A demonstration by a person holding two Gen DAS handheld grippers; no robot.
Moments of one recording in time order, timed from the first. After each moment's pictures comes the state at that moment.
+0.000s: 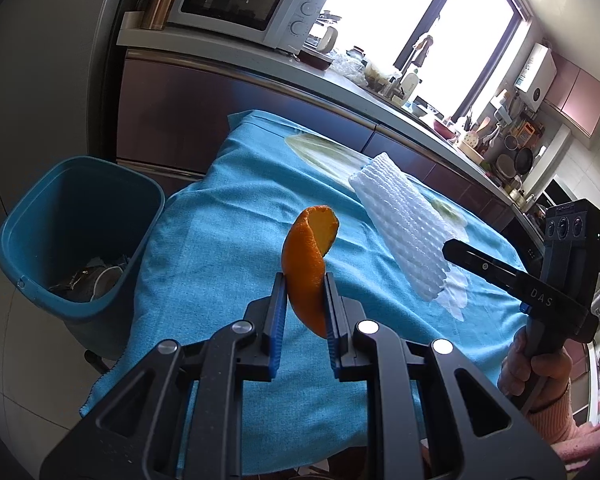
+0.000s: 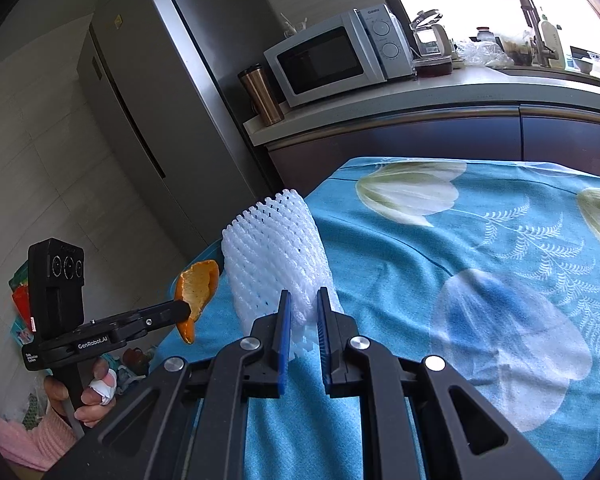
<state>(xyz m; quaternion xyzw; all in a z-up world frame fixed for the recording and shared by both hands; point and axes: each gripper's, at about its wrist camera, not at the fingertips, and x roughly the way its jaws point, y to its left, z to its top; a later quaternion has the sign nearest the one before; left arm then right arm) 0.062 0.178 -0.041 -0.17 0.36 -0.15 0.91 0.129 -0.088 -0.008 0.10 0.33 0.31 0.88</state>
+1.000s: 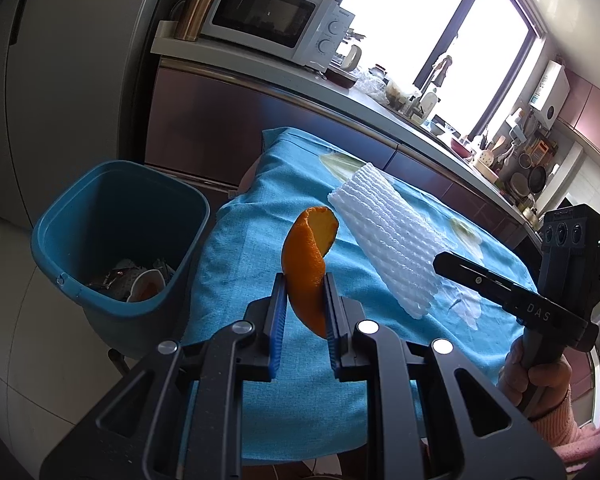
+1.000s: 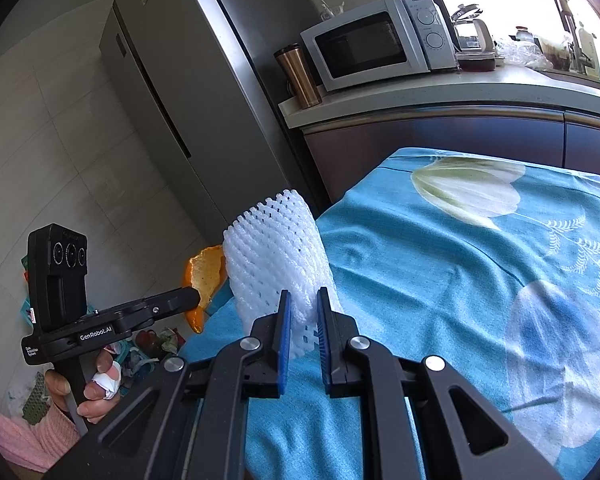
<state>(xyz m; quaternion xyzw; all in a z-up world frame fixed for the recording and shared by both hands) 0.038 0.216 -0.031 -0.18 0.34 -0.11 0.92 0.136 -0.038 -0.010 0.08 0.34 0.36 0.87</state>
